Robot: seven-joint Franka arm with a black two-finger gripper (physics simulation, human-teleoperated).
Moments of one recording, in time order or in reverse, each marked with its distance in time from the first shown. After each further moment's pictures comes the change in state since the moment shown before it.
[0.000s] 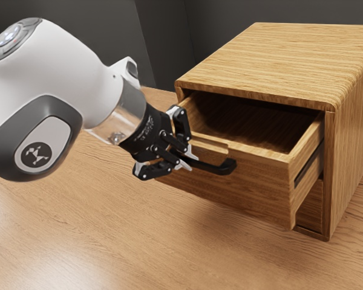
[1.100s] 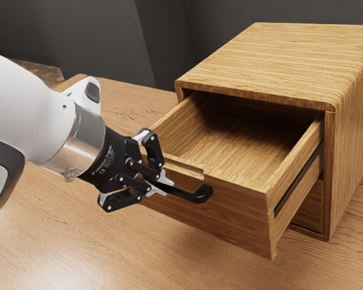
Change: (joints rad) arm 0.000 -0.215 -0.055 -0.157 0.000 -0.038 -0.007
